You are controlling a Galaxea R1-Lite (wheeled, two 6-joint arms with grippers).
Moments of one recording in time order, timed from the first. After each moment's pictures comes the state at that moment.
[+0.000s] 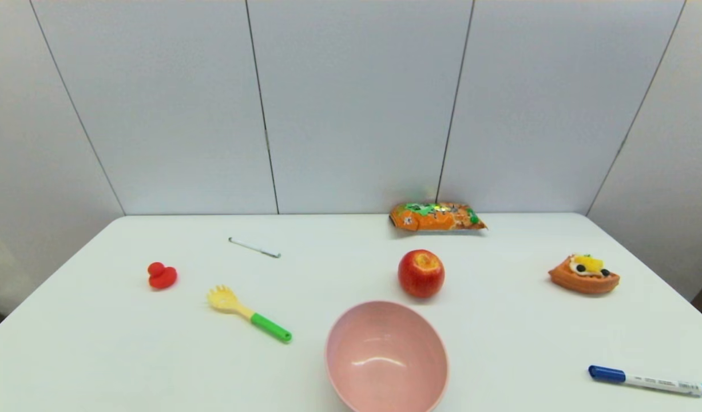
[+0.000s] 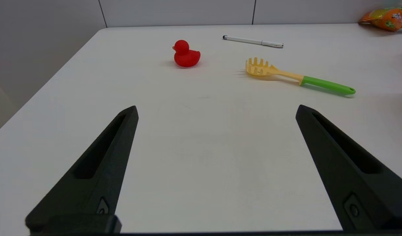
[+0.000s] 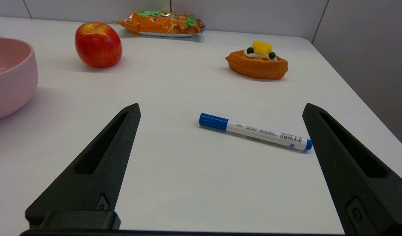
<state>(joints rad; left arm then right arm) 0.00 0.00 0.00 0.00 -0.02 0.03 0.00 0.00 0.00 0.00 0.04 -0.06</state>
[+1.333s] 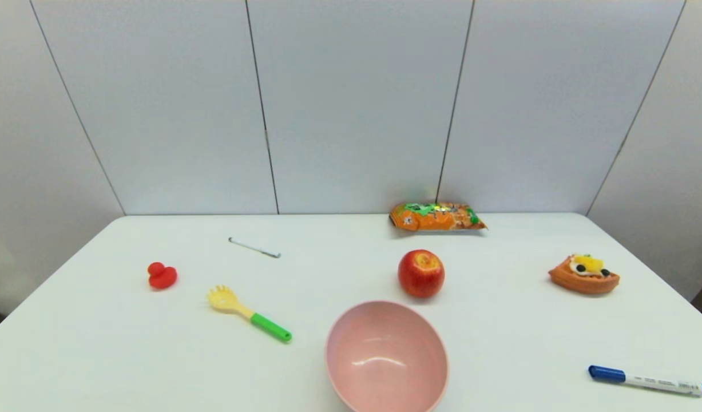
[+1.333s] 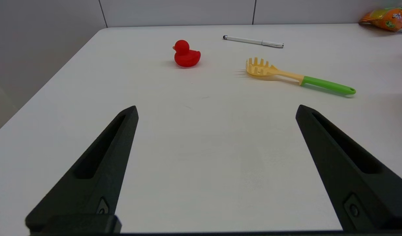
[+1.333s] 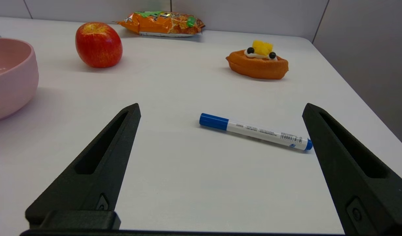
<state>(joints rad) 0.00 0.00 0.00 0.00 -0.02 0.03 0.00 0.00 0.00 0.00 0.04 -0.05</state>
